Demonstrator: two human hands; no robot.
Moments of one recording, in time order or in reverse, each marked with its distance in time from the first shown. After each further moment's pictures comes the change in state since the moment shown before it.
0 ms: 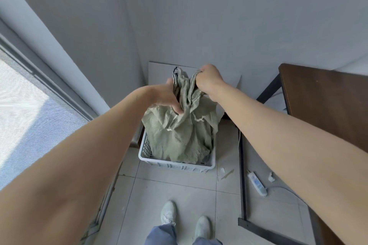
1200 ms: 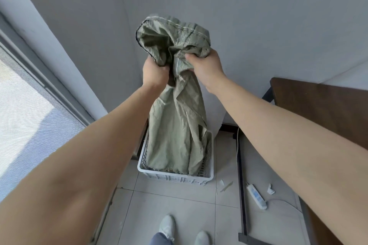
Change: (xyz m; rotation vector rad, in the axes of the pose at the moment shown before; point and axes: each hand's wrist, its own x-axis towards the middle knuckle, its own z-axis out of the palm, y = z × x) left_hand -0.017 0.037 -0.032 -0.593 0.836 0.321; right_hand -0.016 -0.051 -0.035 0.541 0.103 -0.240
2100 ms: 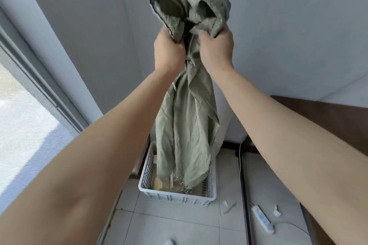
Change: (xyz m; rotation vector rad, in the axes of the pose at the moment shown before) left_hand -0.002 0.112 -0.005 -0.092 0.130 0.330; right_hand 0.011 -0.085 -0.007 -0.054 0.296 -0.318
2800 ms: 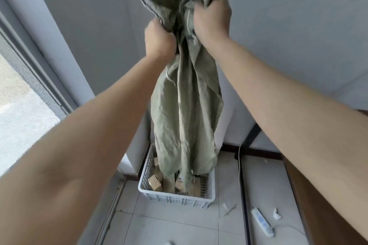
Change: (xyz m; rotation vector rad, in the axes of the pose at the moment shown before) left_hand 0.007 0.032 -0.022 0.244 0.050 -0.027; right_hand 0.003 -0.071 -0.015 -0.194 0.007 -0.141
